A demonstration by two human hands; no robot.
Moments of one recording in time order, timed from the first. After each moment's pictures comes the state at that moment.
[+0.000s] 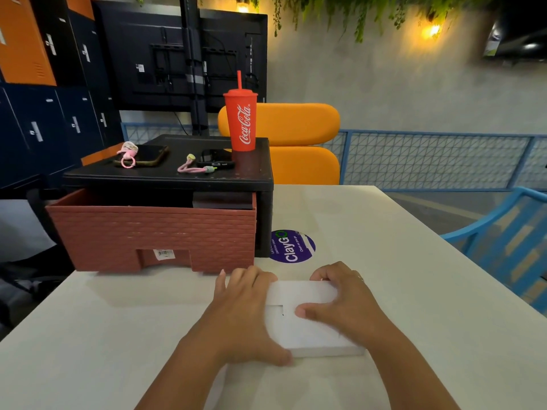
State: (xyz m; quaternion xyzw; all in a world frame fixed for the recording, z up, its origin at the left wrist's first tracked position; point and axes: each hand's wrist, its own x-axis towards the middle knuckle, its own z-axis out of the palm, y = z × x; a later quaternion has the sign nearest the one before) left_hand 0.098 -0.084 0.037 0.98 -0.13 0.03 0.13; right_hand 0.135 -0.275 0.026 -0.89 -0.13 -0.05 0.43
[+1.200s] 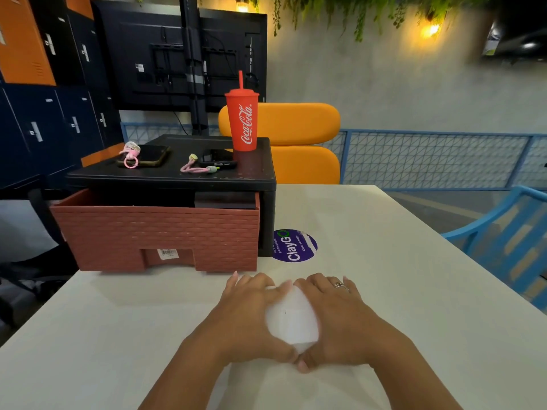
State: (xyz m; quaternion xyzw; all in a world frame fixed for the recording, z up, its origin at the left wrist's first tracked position) left_hand 0.094 -0.083 0.041 0.97 -0.15 -0.03 0.19; right_hand 0.112 -0.260 0.040 -0.96 -0.25 0.03 0.07
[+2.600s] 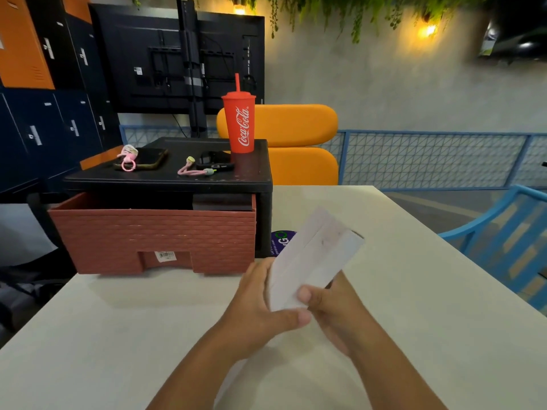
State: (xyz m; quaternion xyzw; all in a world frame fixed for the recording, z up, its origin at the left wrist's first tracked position) left_hand 0.098 -0.097 0.033 0.80 -0.14 0.04 0.58; right_hand 0.117 -0.247 0.040 -0.62 -0.23 0.08 0.75
